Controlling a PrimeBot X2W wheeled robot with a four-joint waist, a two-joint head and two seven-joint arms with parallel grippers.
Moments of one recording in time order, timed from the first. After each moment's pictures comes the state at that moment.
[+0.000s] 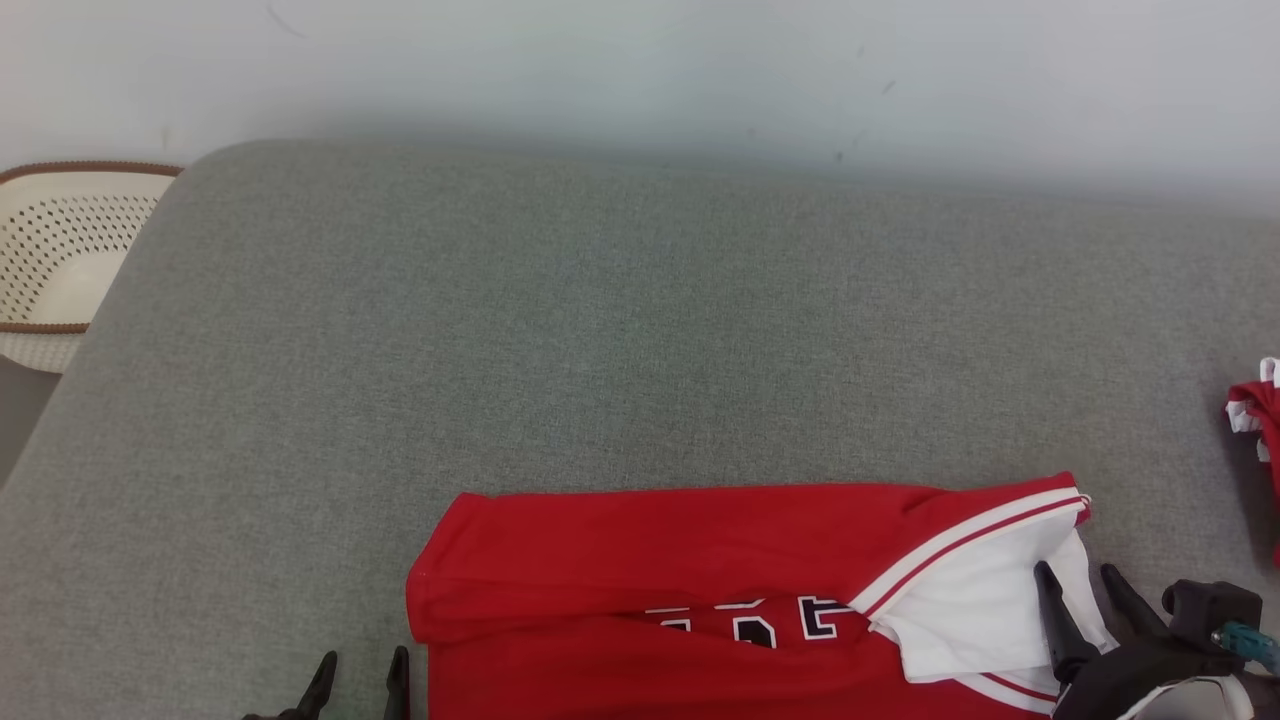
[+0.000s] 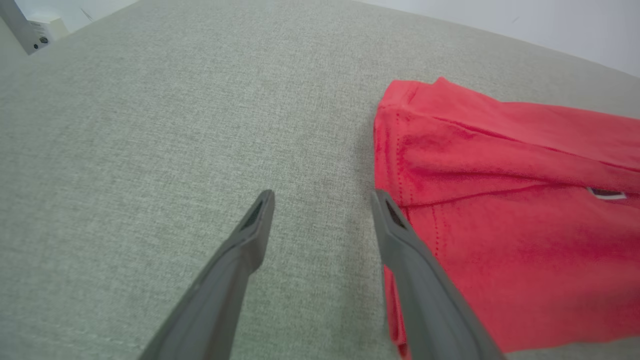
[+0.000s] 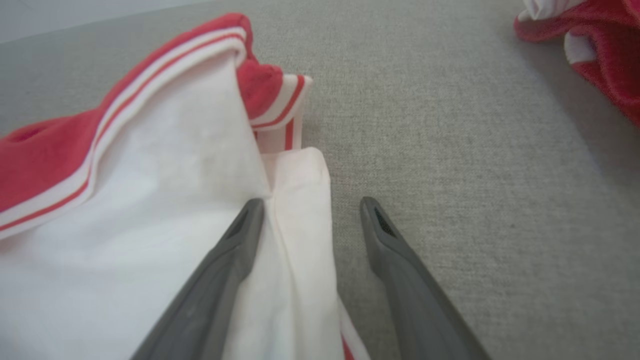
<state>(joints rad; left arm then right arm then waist) -0.13 0.05 -0.05 0.41 -0.15 -0.01 -0.26 -0.28 -0.42 0.43 0.70 0.57 0.13 -0.27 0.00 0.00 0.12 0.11</state>
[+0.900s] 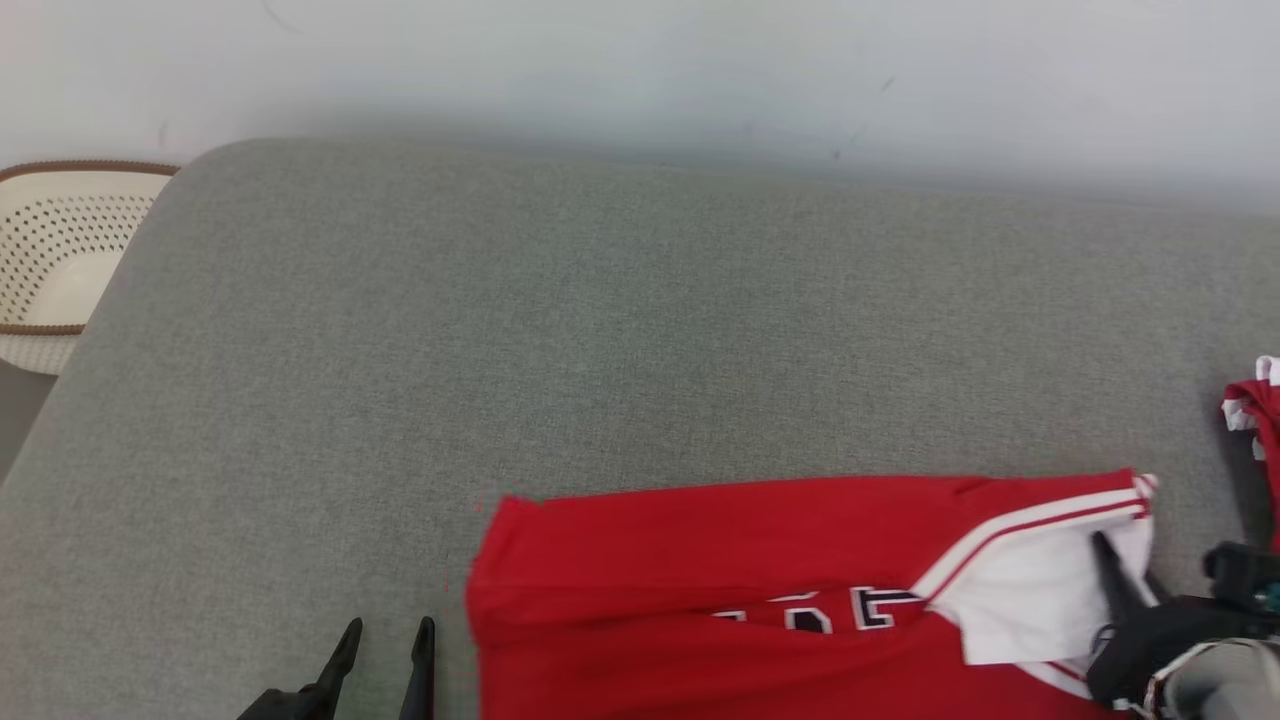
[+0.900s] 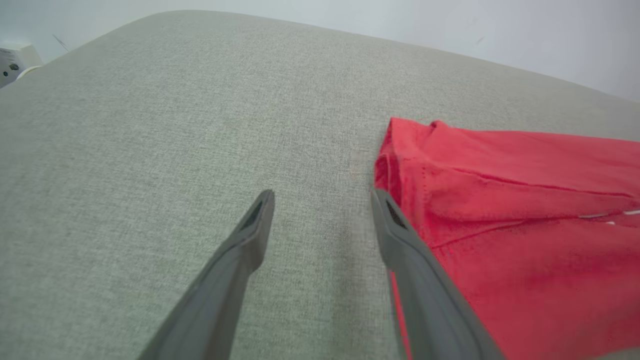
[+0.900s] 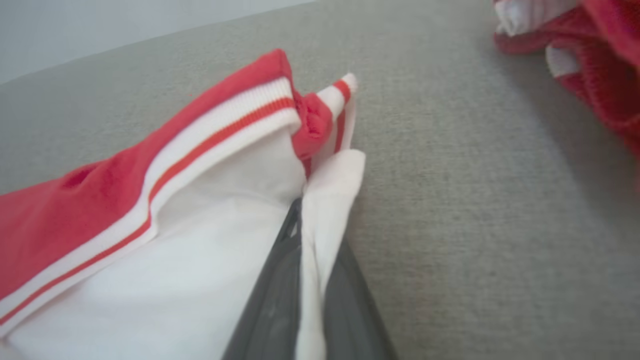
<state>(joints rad) -0.14 0.05 -0.09 0.36 -0.16 -0.02 -0.26 -0.38 -0.47 0.55 0.77 0.77 0.13 -0.26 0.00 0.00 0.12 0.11</state>
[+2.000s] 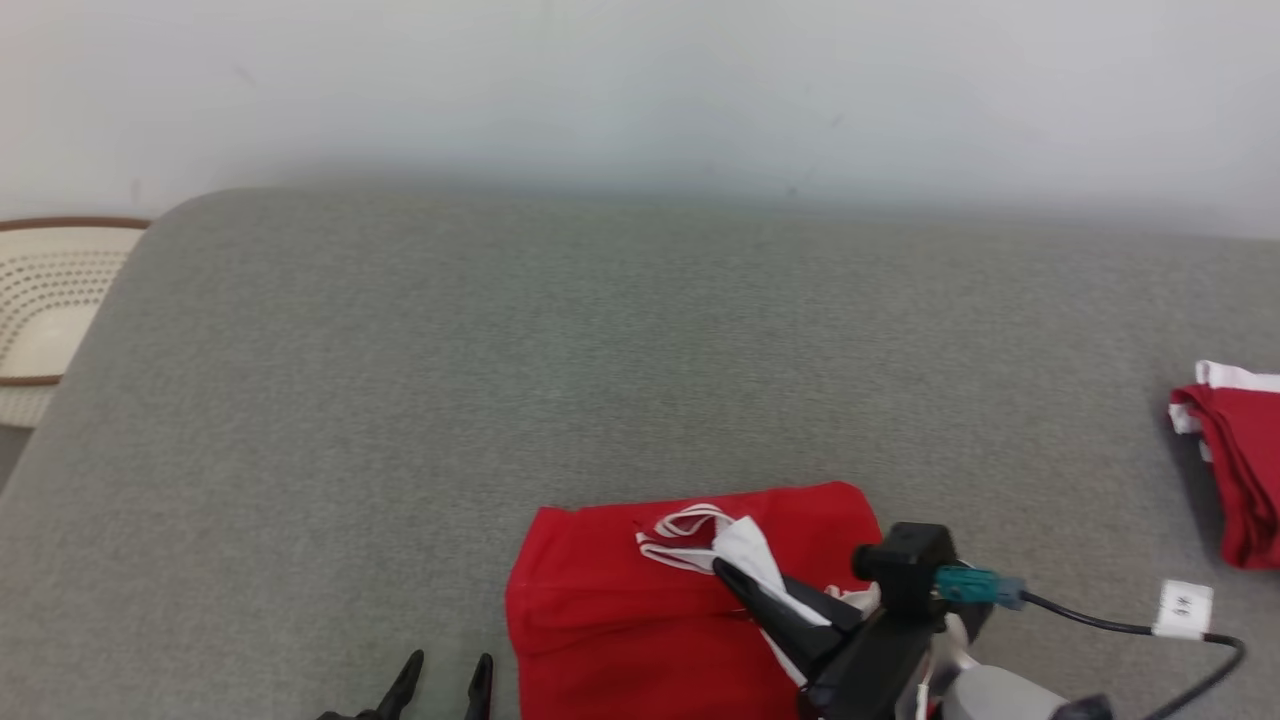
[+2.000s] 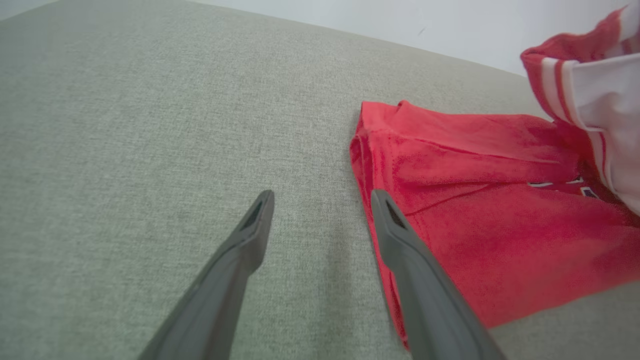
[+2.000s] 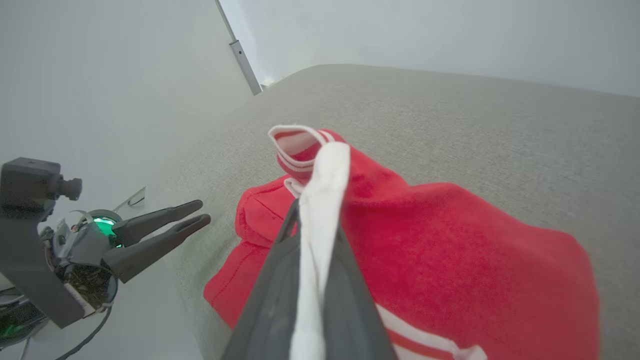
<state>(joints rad) -0.13 0.05 -0.21 0.38 -0.21 -0.03 -0.26 -0.45 -0.50 1.07 0.15 0.81 0.13 -0.10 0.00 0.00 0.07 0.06</state>
